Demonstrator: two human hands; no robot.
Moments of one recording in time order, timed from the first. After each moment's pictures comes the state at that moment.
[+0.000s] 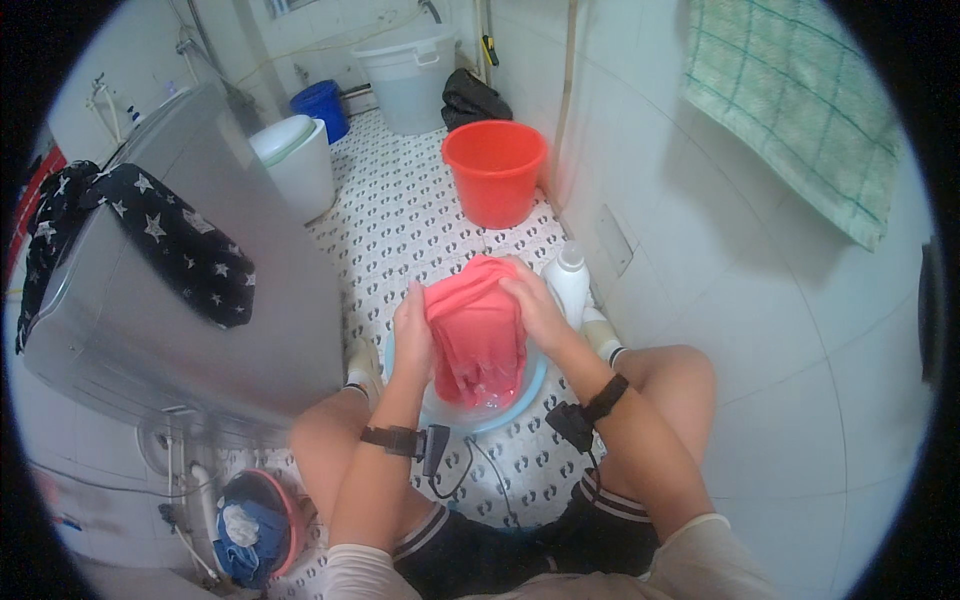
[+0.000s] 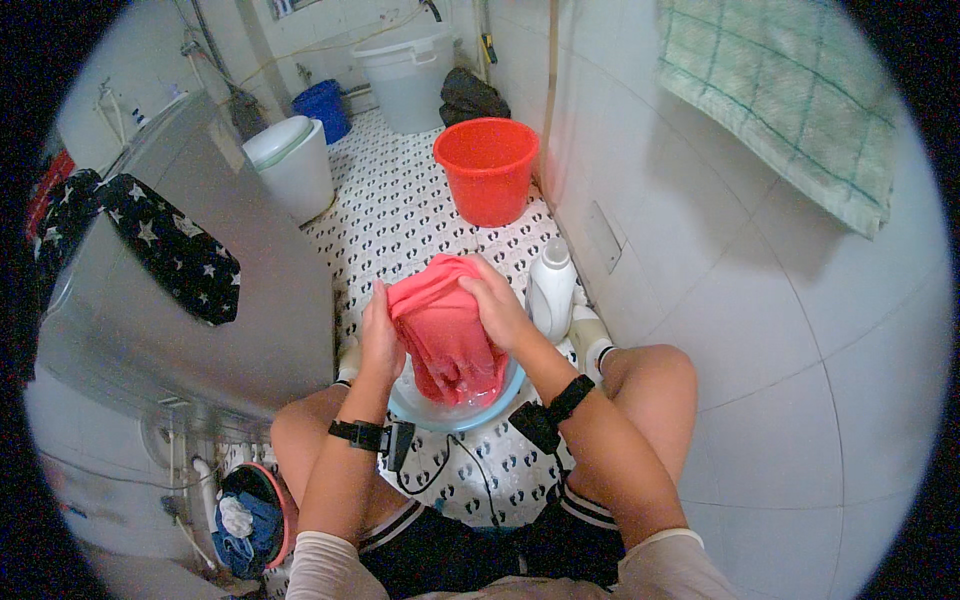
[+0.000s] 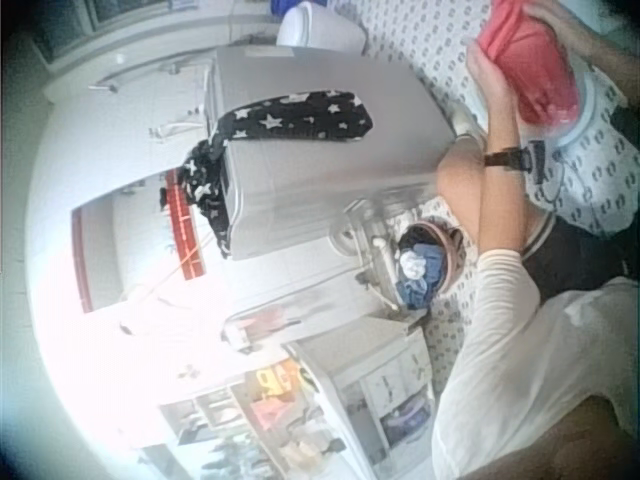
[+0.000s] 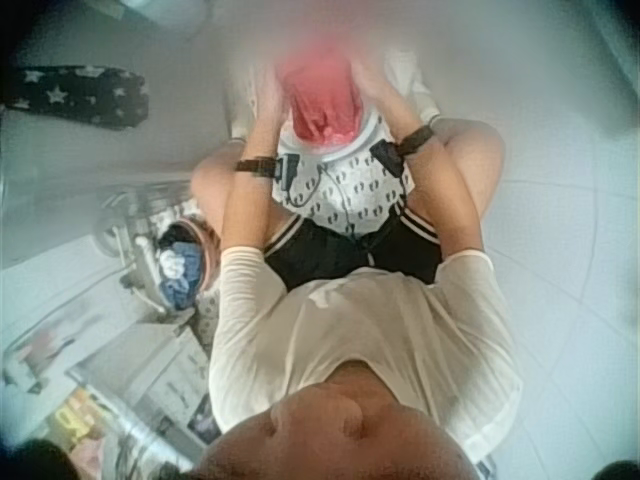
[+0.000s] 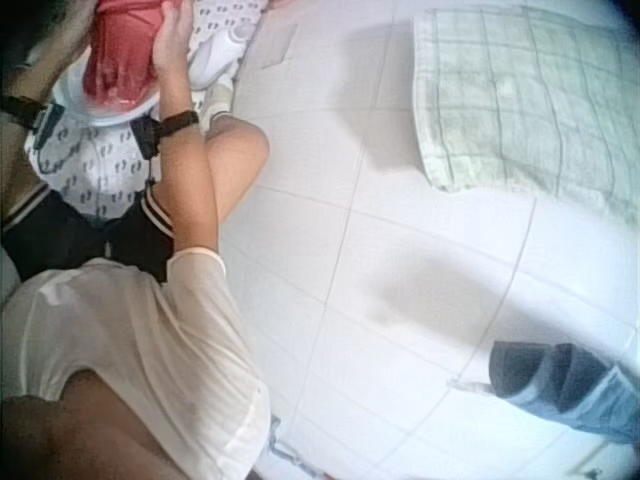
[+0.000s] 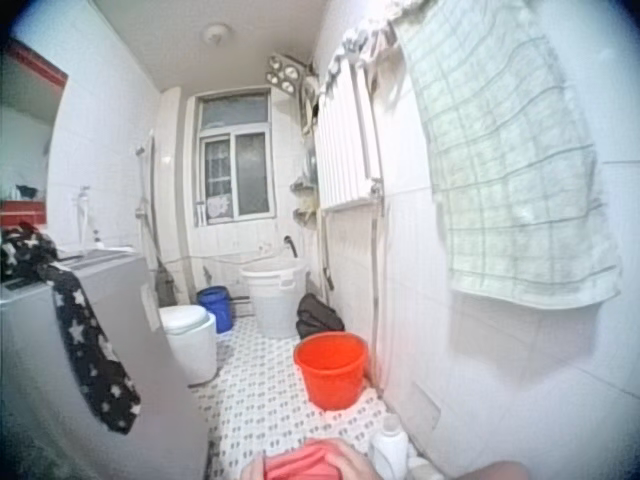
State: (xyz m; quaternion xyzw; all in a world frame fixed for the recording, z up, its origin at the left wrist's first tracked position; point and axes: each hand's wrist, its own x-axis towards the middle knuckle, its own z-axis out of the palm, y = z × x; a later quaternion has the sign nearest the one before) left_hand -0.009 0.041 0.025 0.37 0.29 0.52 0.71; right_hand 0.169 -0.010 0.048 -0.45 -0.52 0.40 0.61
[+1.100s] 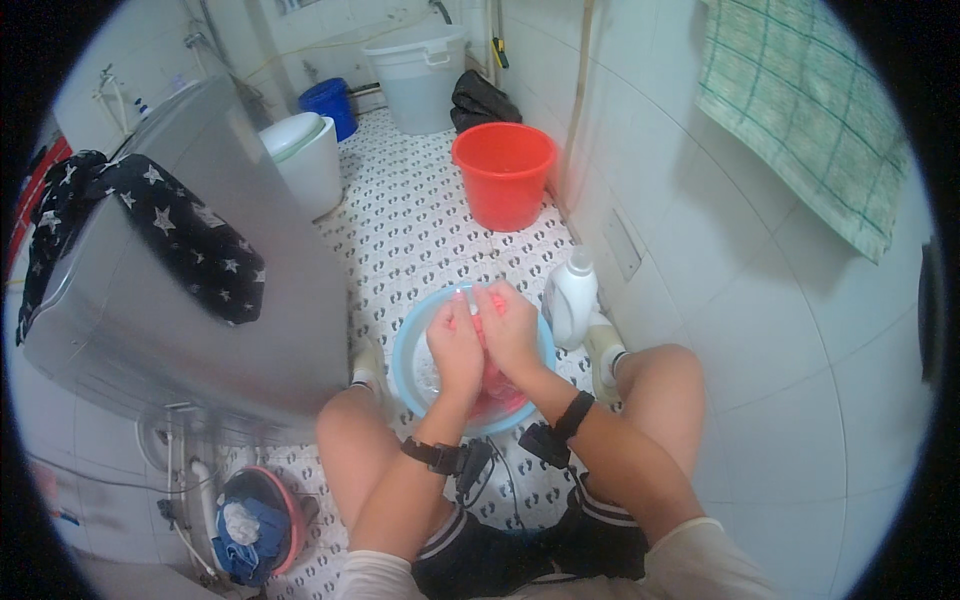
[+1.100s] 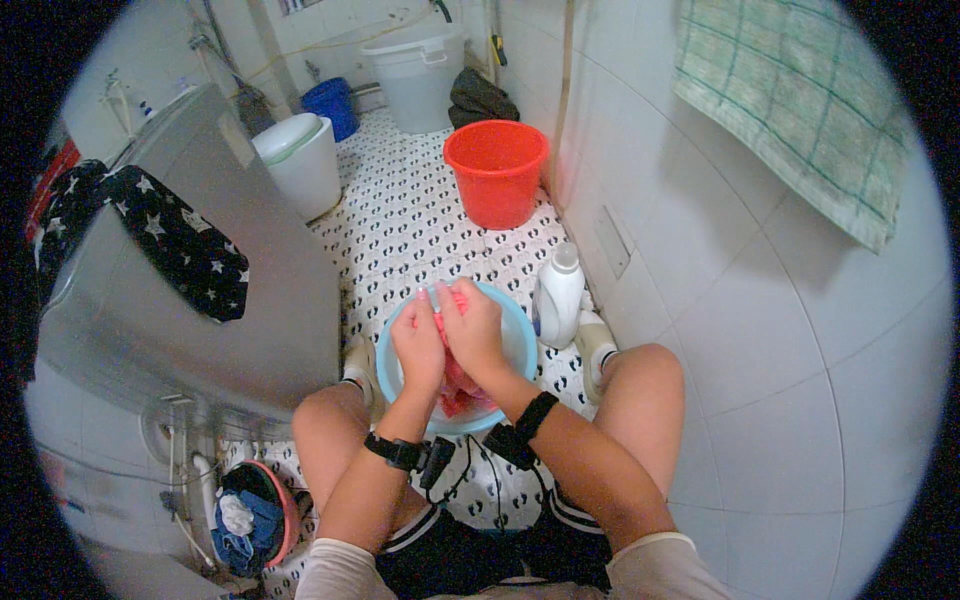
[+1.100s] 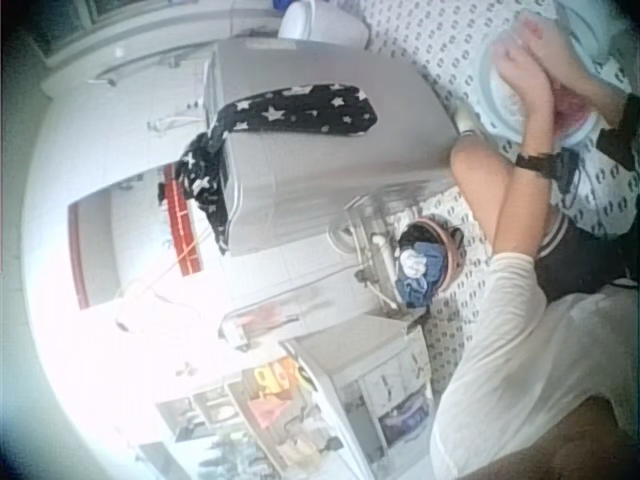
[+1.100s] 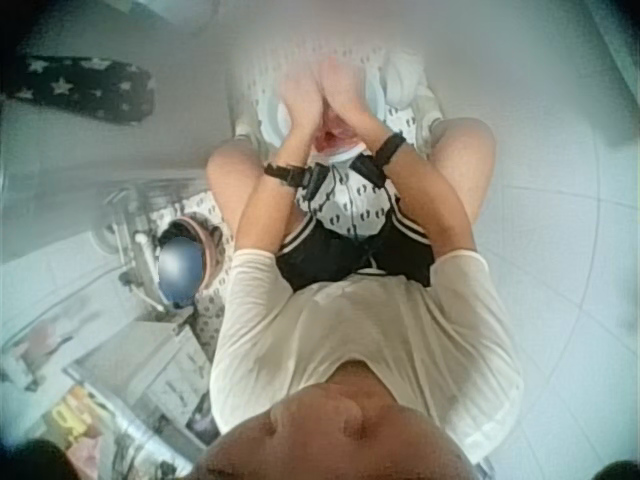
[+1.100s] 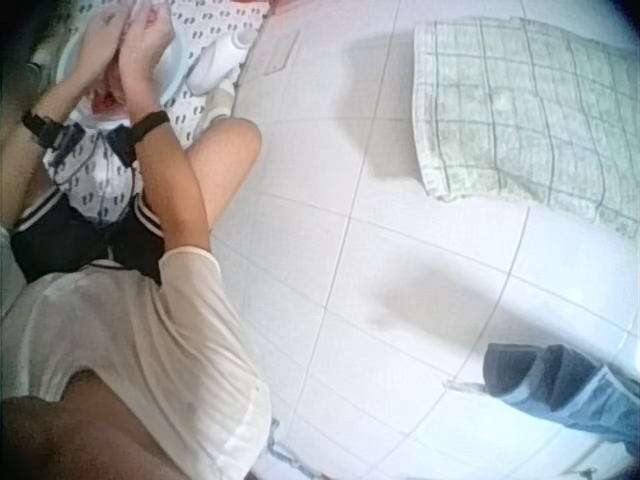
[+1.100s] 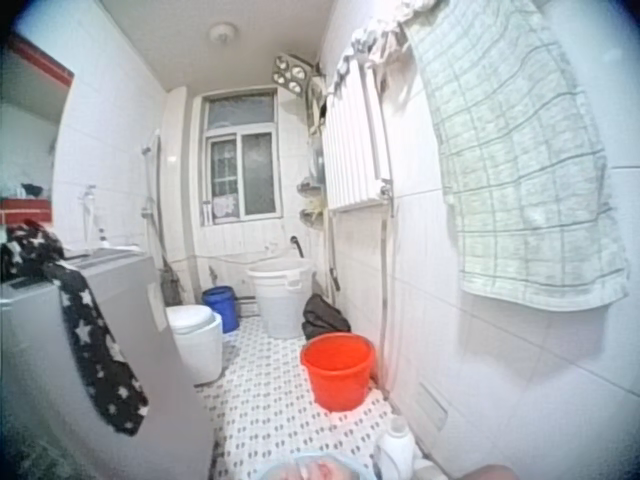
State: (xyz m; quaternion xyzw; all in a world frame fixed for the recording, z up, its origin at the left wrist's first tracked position) left_hand 0.023 0.010 0.030 0.48 0.47 0.57 0.48; right_hand 0.101 -0.010 0.044 -0.59 -0.50 0.21 0.60
